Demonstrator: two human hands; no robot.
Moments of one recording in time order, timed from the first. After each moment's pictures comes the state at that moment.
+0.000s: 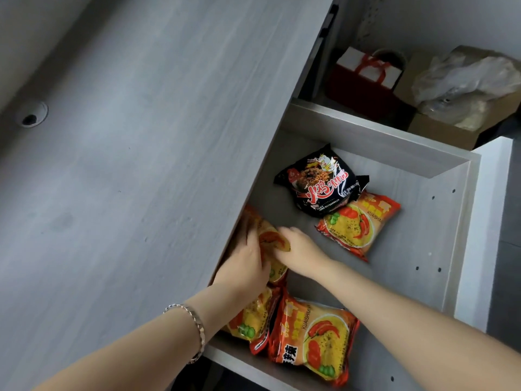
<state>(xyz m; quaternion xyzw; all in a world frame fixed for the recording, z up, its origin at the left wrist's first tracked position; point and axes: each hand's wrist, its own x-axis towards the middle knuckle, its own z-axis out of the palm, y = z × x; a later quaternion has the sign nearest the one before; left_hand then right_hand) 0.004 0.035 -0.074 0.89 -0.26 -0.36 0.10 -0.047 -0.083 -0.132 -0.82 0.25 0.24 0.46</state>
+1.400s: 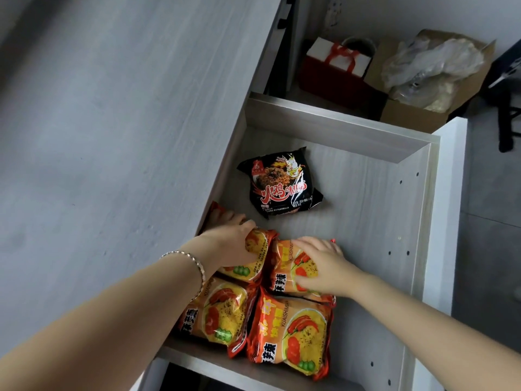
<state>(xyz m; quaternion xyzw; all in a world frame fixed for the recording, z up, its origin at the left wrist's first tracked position) 0.044 -0.013 -0.100 0.78 -0.46 -0.39 -0.17 -0.137 -0.135 -0.136 -0.87 0.21 0.28 0.35</state>
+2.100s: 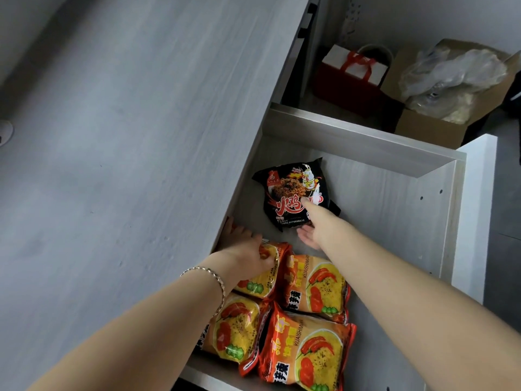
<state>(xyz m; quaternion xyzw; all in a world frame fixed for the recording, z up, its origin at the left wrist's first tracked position) 0.041 -0.016 -0.108 0.81 -0.40 -0.39 -0.18 -0.015 -0.160 -0.140 -0.23 0.70 0.08 0.67</state>
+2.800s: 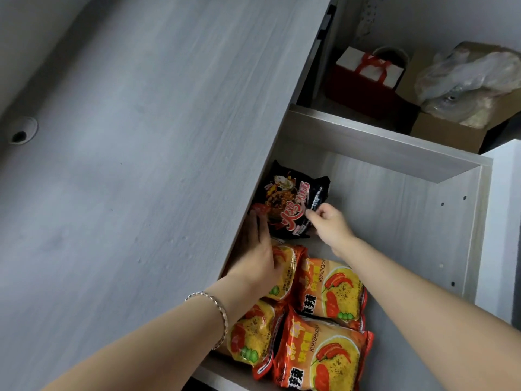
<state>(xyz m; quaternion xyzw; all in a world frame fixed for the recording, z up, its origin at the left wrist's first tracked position) 0.022 0.003 -0.095 0.88 -0.28 -0.39 0.03 -0.026 -0.151 -0.172 -0.64 0.50 0.05 0.58</state>
